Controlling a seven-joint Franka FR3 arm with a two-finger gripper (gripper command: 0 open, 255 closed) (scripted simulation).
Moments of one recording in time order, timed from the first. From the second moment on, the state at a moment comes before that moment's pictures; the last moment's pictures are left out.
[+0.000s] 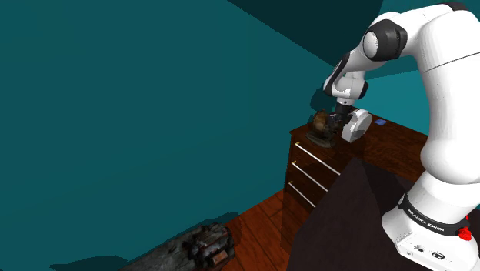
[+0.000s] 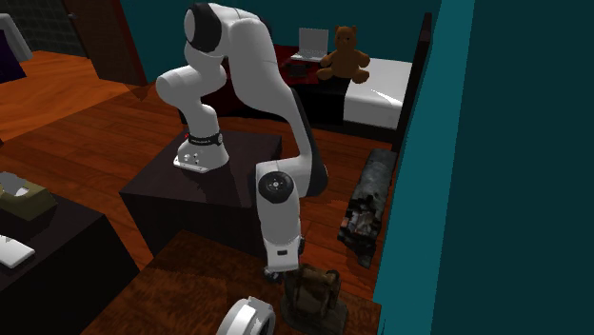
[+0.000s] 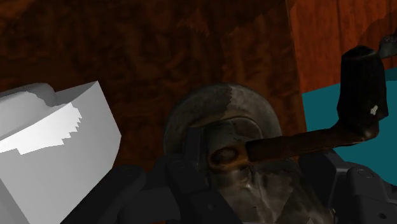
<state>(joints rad) -0.47 0.72 -0.39 -1.88 0.52 2.44 -0.66</state>
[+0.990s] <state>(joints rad) -0.45 0.67 -0.41 -1.90 0.49 2.40 -0.64</state>
